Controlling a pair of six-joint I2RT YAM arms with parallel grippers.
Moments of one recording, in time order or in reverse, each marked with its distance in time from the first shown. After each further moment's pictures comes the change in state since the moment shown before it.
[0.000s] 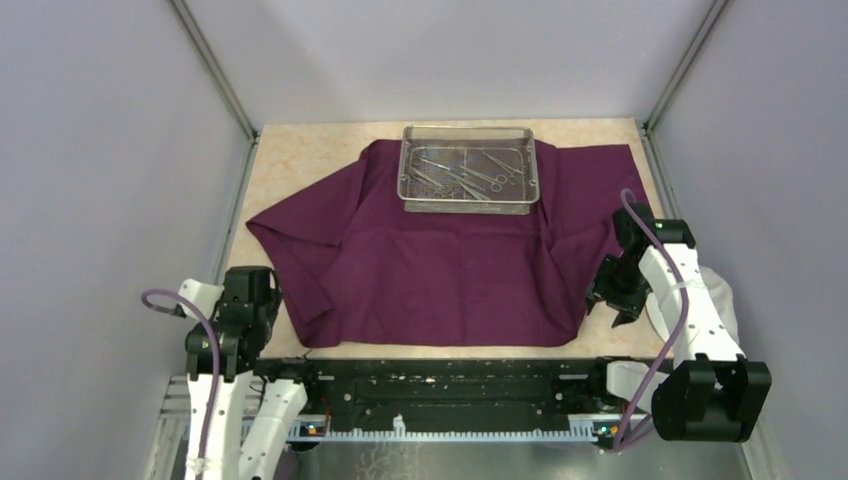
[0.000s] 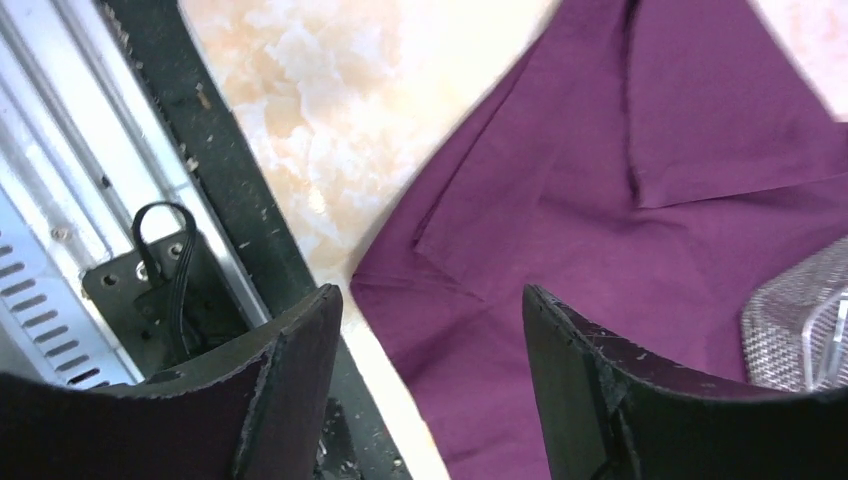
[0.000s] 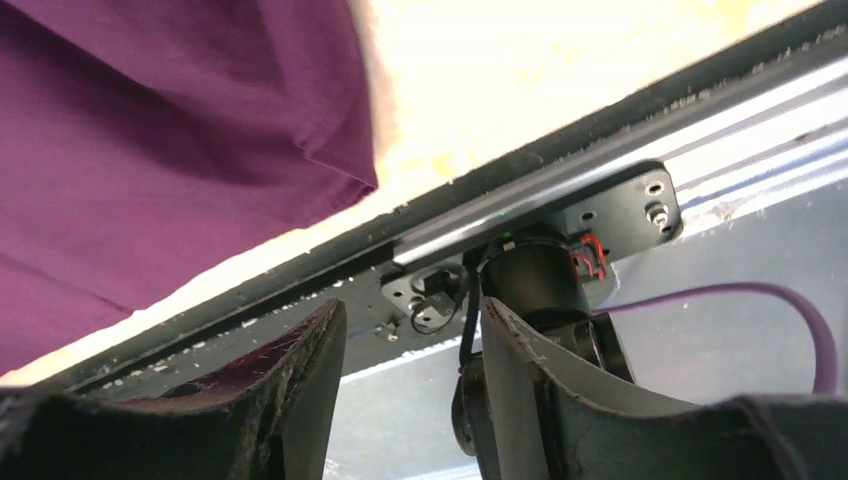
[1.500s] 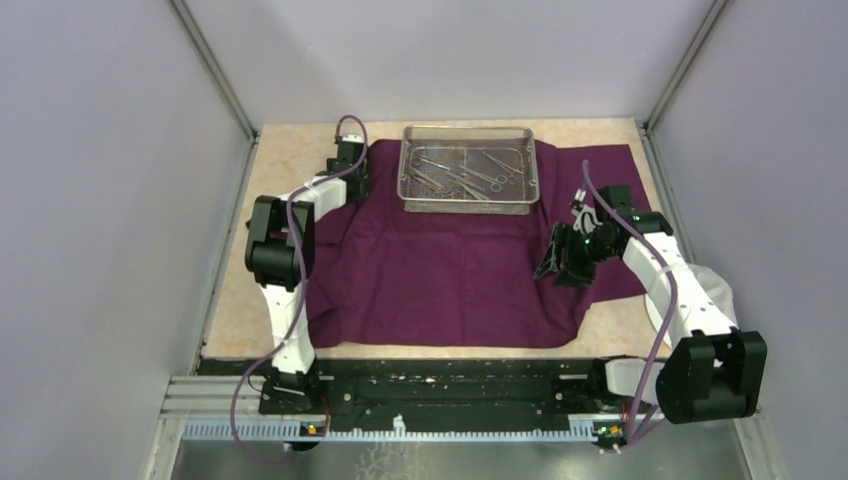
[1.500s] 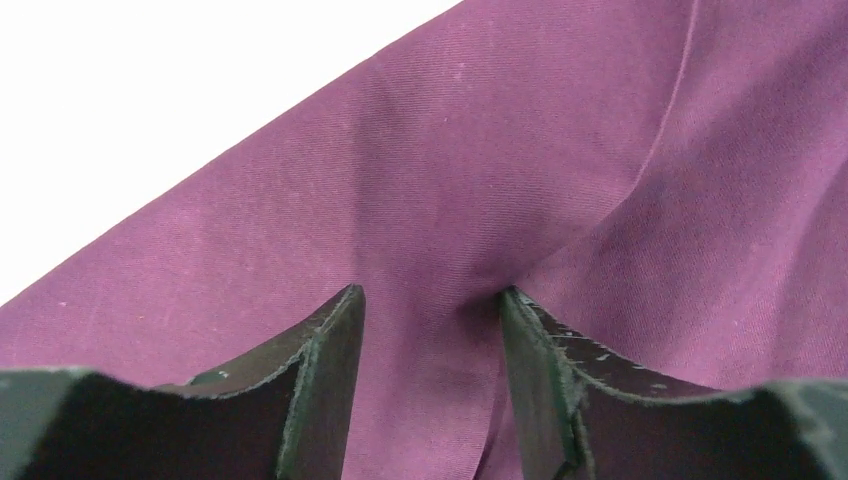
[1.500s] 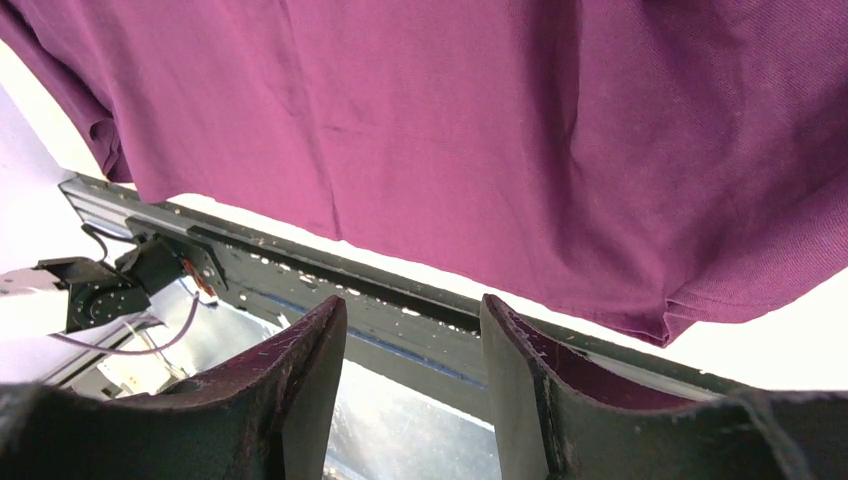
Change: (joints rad) left arm -0.142 1.551 0.542 1.231 0.180 1.118; right arm 0.119 0.089 0.016 0.404 -0.531 -0.194
